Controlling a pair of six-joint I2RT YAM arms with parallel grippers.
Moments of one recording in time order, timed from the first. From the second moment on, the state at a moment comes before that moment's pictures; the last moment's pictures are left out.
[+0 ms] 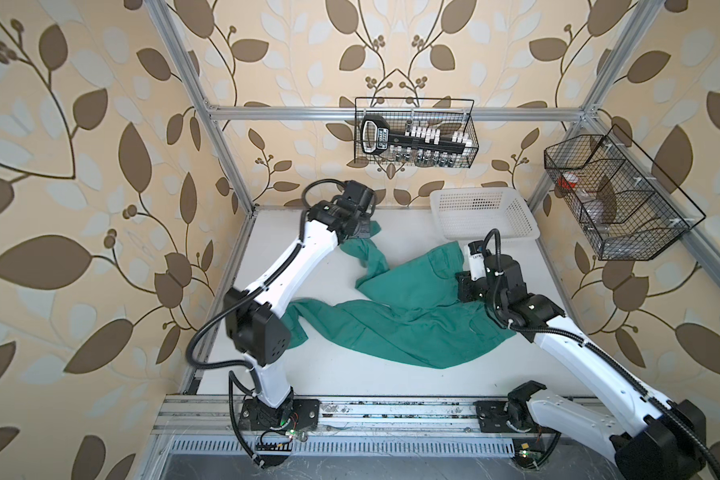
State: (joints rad) left arm -0.49 1.67 1.85 -1.02 -0.38 -0.43; right arm 0.45 1.01 0.81 -0.40 0.08 0.18
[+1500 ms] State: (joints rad) left arm -0.19 1.58 1.28 -1.00 -0.22 -0.46; right arm -0.10 1.03 0.60 -0.37 0.38 0.37
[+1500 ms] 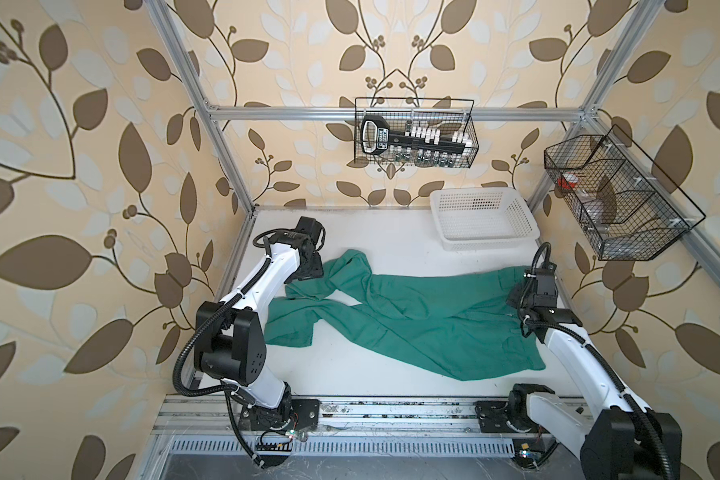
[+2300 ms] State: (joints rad) left arm -0.11 1.73 1.10 -0.67 -0.07 -0.80; right arm -0.12 1.05 0.61 -0.30 0.26 0.37
